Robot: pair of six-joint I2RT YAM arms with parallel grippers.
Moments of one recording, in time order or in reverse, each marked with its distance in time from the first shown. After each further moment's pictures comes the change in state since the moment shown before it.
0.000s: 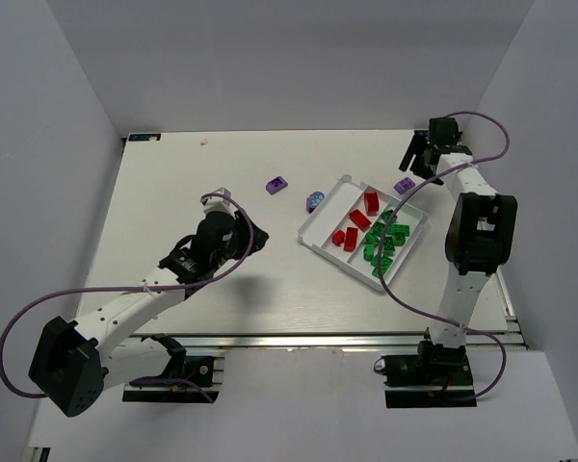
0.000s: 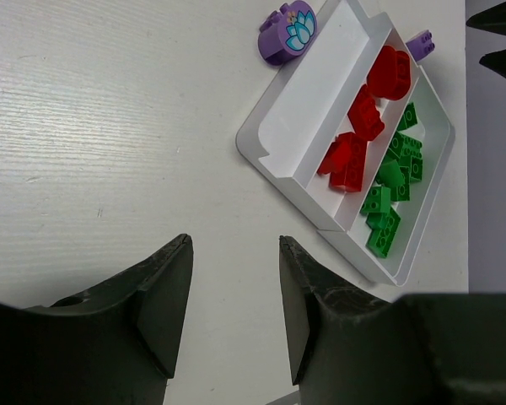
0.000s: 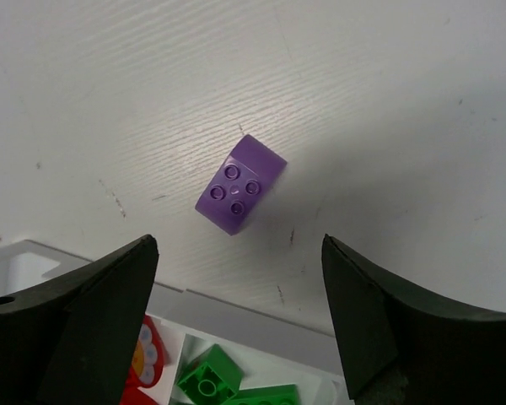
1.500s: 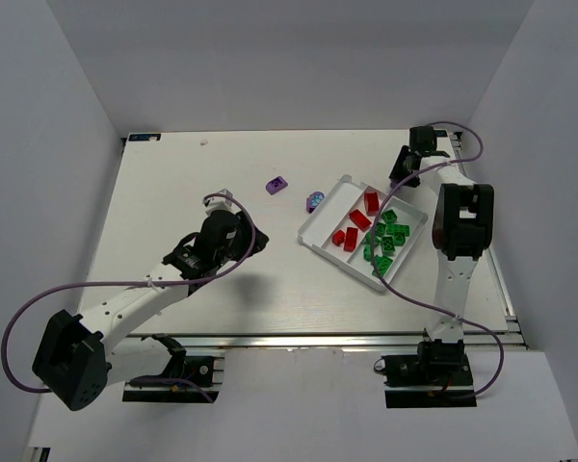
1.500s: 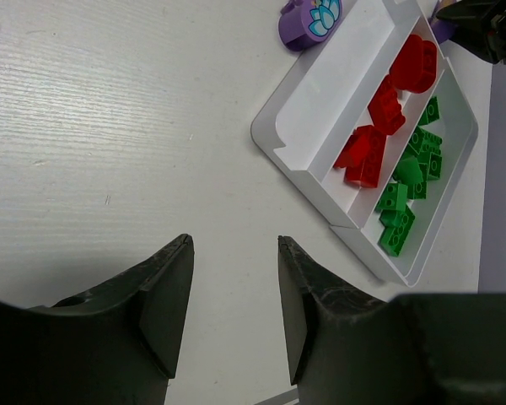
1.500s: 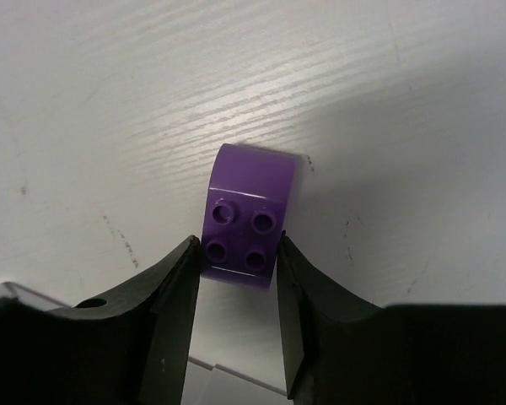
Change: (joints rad) left arm 0.000 0.043 0.019 -0.042 -0.001 -0.026; right arm 0.051 0.225 0.092 0.064 -0.018 0.053
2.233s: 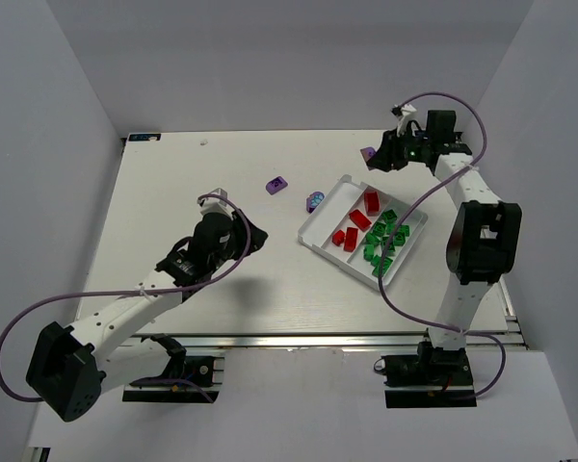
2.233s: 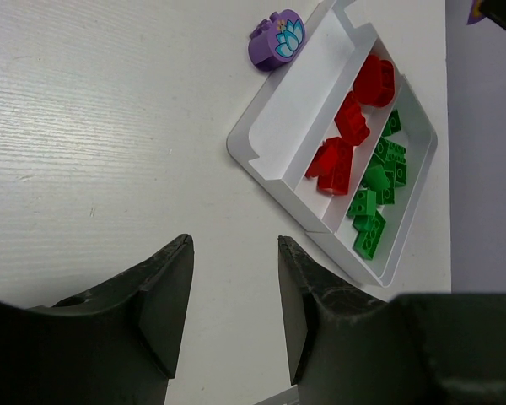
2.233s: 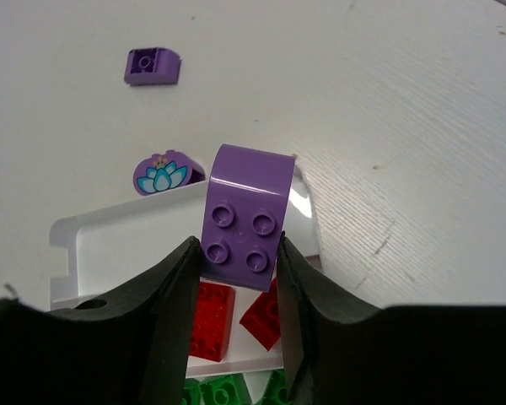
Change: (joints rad) left arm 0.000 -0.067 -0.027 0.042 -0.001 0.000; right arm -0.010 -0.315 -0.137 0.064 -0.847 -0.551
